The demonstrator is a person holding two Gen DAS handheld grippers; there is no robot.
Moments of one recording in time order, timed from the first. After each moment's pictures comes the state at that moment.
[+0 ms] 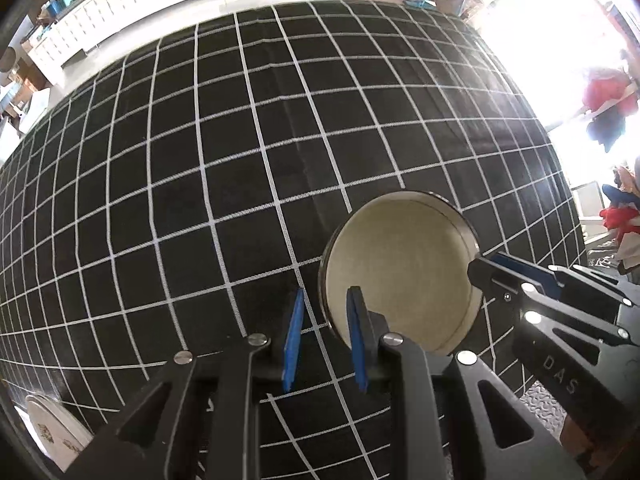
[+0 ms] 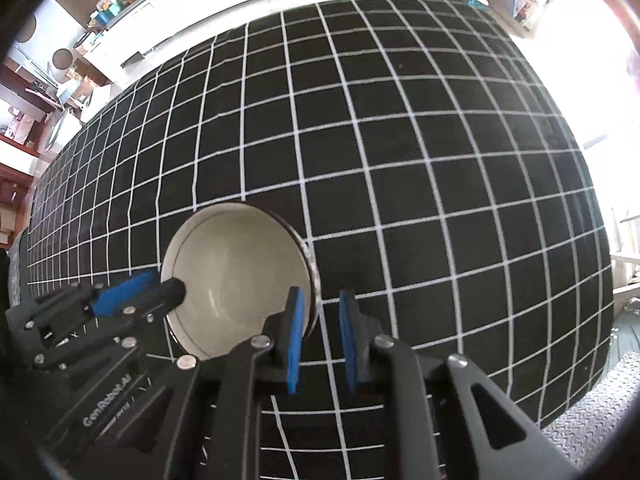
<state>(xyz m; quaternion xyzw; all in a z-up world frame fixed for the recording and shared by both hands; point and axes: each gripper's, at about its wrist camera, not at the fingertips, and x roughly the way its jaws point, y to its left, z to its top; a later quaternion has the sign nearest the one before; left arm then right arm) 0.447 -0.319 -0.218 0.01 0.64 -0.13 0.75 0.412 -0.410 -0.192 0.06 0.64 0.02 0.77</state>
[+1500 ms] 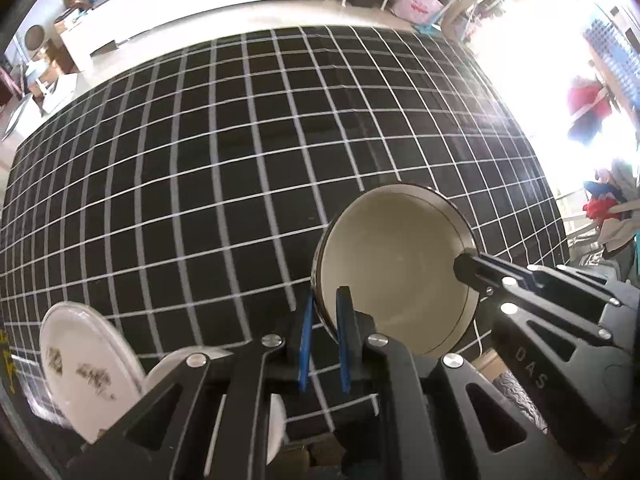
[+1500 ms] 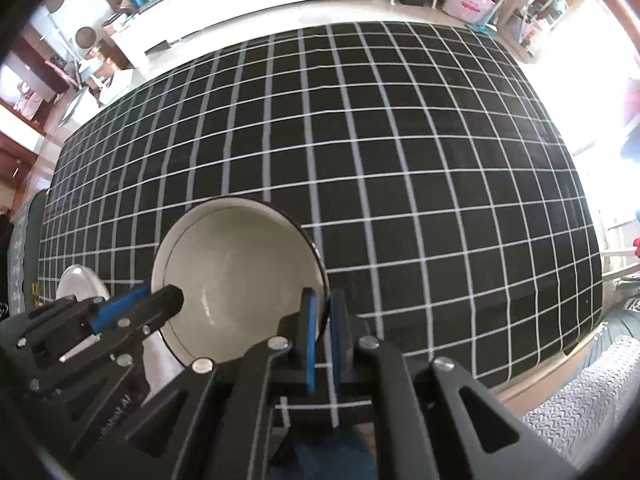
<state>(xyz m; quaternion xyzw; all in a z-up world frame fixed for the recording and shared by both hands) 0.318 -0.232 -0.161 -0.02 0.61 -0.12 0.78 0.290 -0.276 -0.118 0.02 0.61 0.02 0.79</state>
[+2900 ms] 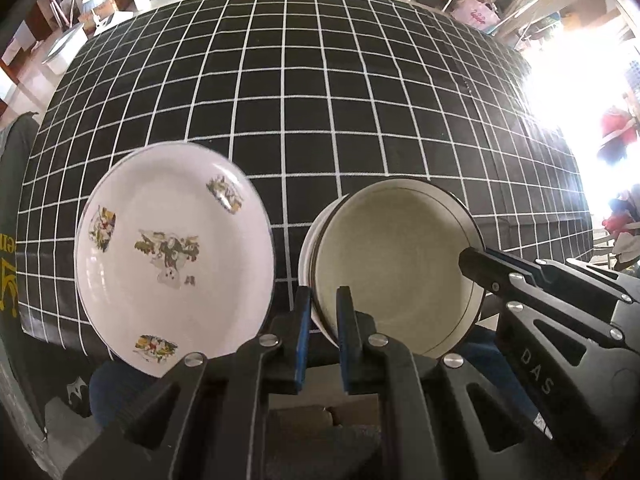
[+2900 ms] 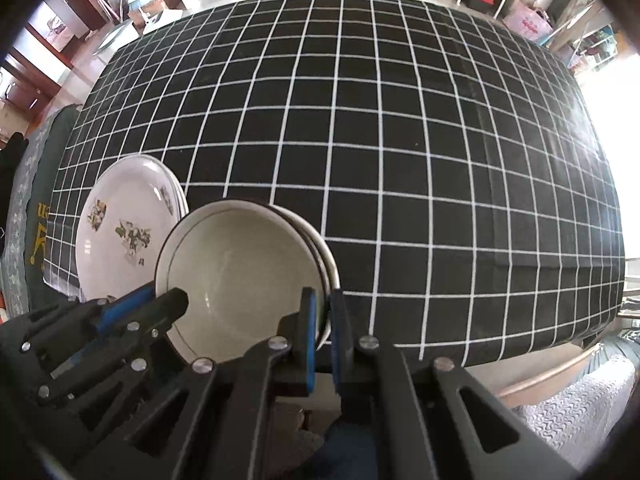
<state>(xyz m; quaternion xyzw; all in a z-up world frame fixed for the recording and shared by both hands) 0.226 -0.076 -0.210 -0.07 0.64 -0.05 0.76 0.244 -0.151 -0.152 -0.05 0.64 0.08 0.76</state>
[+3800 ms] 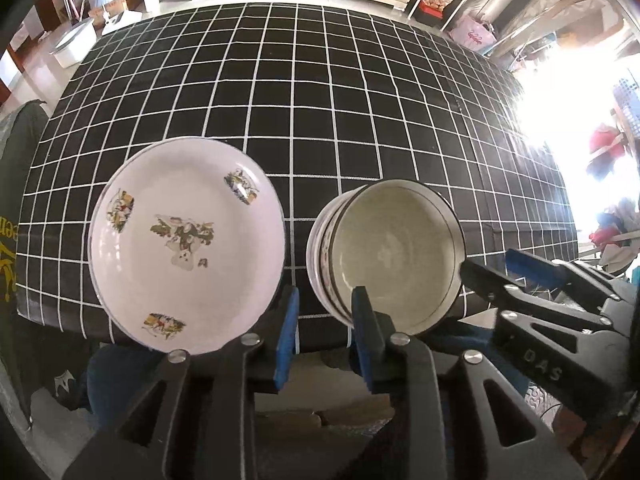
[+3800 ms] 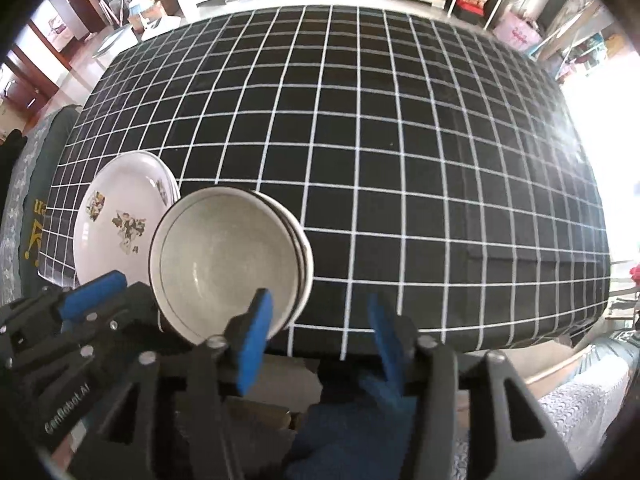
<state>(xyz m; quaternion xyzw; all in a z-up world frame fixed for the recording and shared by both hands) 0.203 -0.064 -0.189 -0.09 0.62 -0.05 0.78 0.223 -0.168 -0.134 -0.07 0.62 0.07 0.78</state>
